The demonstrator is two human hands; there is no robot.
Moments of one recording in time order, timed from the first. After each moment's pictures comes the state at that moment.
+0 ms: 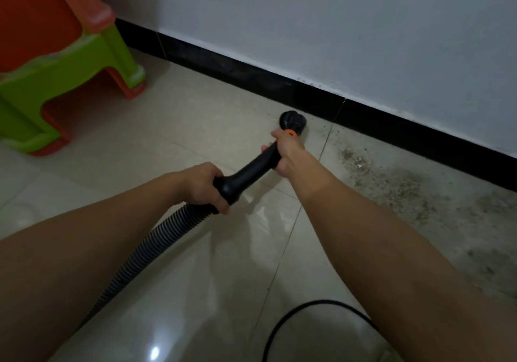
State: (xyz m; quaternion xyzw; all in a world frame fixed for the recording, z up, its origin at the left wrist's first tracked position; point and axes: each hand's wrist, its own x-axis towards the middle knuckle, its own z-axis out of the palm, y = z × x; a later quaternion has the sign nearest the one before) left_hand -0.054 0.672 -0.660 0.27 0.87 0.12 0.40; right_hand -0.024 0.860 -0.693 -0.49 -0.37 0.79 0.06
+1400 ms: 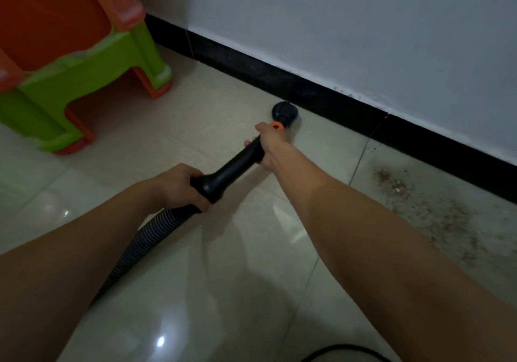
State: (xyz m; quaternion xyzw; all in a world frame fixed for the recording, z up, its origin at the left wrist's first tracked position) left_hand -0.112 0.618 -0.672 0.13 0.89 0.22 0.38; right_hand -0.121 0.818 -0.712 -0.46 -0.42 0.79 -0.01
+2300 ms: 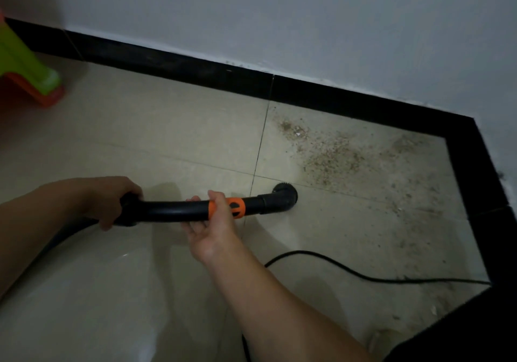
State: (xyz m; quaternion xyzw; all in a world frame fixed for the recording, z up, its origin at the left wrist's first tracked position) left_hand -0.071 0.619 -0.665 0.38 0.82 -0.16 0.40; right_hand 0.110 0.710 -0.691 -0.50 -0.02 0.86 0.11
